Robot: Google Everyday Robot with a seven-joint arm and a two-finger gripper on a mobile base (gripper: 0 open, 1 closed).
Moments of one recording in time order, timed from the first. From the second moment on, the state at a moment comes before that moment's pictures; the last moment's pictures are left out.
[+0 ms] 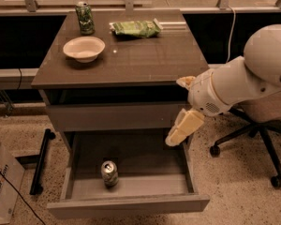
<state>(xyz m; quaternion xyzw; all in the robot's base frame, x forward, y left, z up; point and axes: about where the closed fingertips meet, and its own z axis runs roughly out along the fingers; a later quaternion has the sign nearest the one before) 0.499 -0.099 0.841 -0.59 0.73 0.13 0.32</state>
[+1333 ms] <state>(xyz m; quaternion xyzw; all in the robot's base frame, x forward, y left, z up) 0.509 -0.061 0.634 -0.55 0.74 0.25 0.29</state>
